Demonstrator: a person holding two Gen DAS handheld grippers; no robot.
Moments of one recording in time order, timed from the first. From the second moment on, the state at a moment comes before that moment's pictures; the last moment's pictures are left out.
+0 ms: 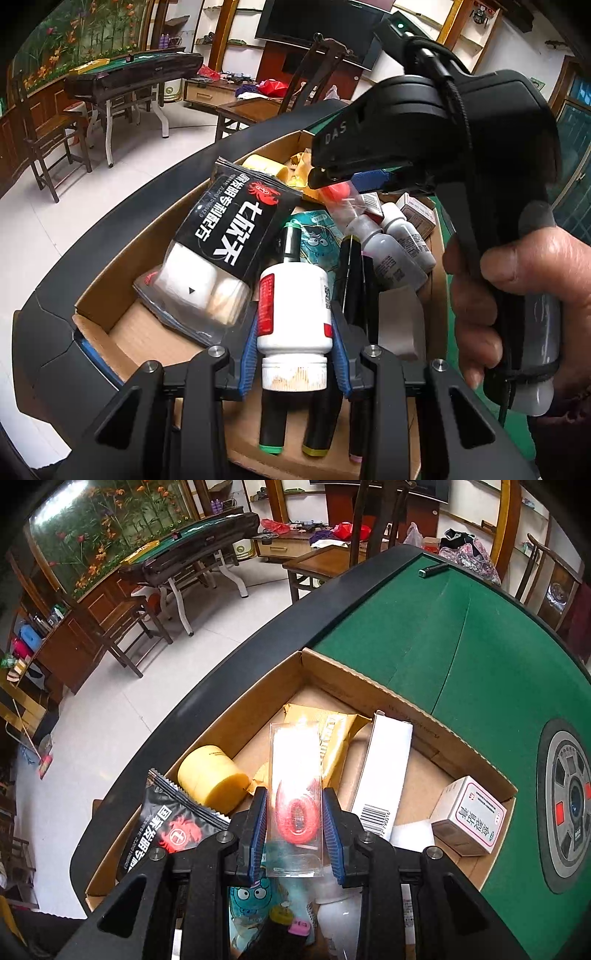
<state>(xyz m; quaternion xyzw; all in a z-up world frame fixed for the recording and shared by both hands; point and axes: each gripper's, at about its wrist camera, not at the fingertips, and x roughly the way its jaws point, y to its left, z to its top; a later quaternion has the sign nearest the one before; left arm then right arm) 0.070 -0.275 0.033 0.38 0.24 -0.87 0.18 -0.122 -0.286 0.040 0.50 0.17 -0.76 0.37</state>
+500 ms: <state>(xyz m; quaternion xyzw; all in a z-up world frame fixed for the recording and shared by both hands) 0.068 -0.276 0.034 0.38 0.23 -0.88 0.19 -0.119 -0.289 0.033 0.50 0.20 -0.76 0.36</state>
